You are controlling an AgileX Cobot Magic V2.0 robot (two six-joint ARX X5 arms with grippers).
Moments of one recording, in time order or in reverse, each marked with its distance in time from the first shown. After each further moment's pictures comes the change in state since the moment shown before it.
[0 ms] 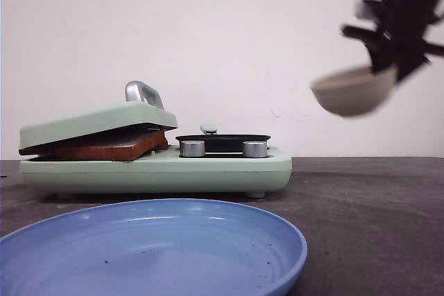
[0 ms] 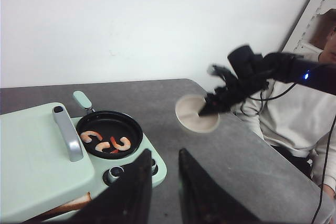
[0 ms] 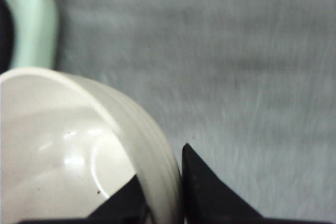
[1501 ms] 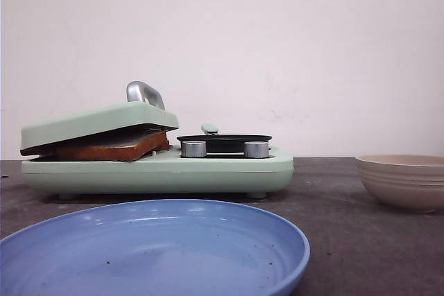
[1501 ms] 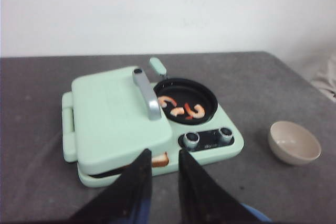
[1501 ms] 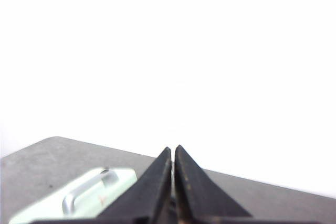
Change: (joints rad) left arm 0.000 -0.100 -0.248 0.000 -0.235 0.077; right arm 0.138 -1.217 -0.678 0.706 -0.067 0.006
